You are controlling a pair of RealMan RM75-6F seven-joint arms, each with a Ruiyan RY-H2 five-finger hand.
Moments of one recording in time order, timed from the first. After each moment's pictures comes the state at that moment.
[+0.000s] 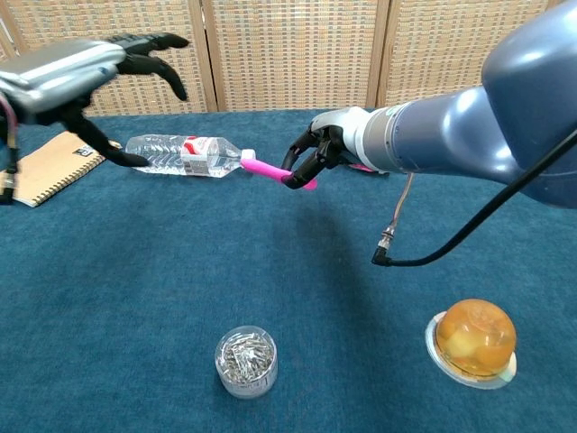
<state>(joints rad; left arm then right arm) -0.68 -1.52 -0.19 -1.17 1.71 1.18 -0.09 1.09 -1.69 0.46 -1.46 -0.21 0.83 -0.37</state>
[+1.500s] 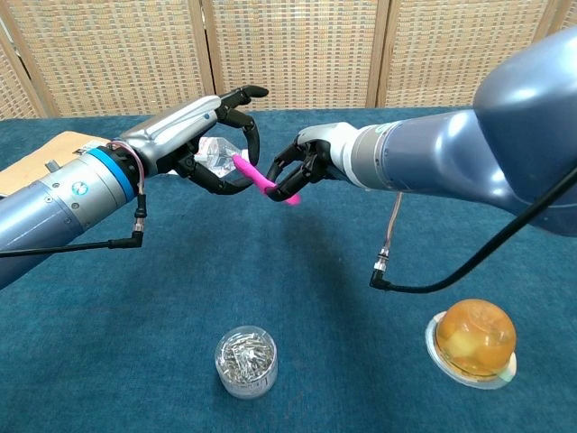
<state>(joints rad) -0.80 -1.83 -0.18 -1.00 1.55 1.14 -0.24 1.10 -1.72 0.43 -1.46 -0.27 0.81 -0.26</state>
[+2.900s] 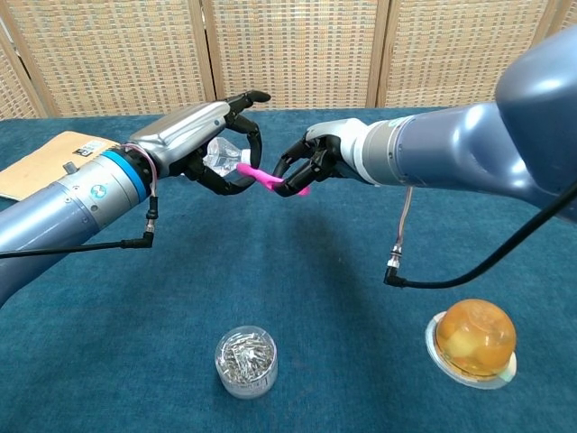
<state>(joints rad) -0.83 -1.88 -0.18 -0.93 1.50 1.12 -0.16 1.09 -1.68 0.41 -1.48 -0.29 0.79 -0.19</state>
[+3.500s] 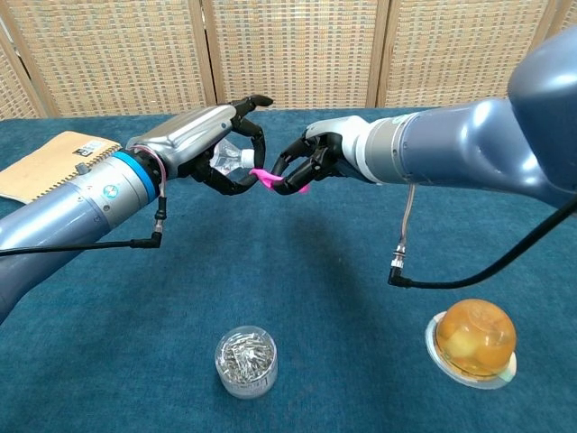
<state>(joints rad) -0.85 -1.89 -0.20 -0.94 1.45 1.09 -0.11 1.09 -1.66 0.40 -1.51 -0.30 0.78 -0.17</state>
